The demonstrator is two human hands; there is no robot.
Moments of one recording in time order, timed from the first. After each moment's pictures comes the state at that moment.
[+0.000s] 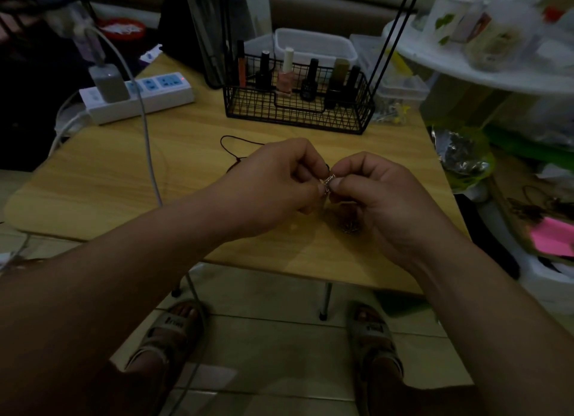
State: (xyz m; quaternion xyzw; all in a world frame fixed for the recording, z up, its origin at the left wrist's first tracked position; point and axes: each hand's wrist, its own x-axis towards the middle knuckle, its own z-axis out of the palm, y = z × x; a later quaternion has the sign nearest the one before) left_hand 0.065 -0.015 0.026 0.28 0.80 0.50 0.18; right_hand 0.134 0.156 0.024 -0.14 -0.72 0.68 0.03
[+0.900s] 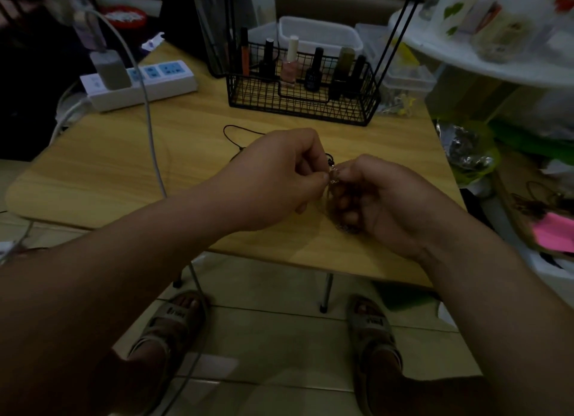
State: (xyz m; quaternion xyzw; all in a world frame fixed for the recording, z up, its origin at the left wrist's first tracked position) left_hand 0.068 -0.017 0.025 0.33 0.82 0.45 0.13; right_hand 0.133 0.158 0.027 -0.16 -0.67 0.72 -0.10
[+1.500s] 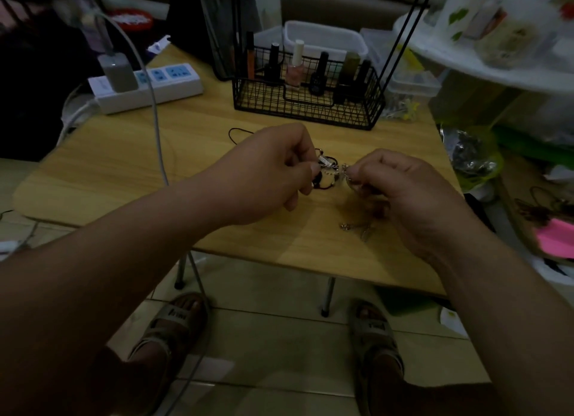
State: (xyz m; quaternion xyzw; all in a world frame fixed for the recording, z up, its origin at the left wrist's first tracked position) left_hand 0.059 -0.027 0.031 0.28 0.83 0.45 0.14; right_hand 0.132 0.167 0.026 -0.15 -0.77 0.62 0.03
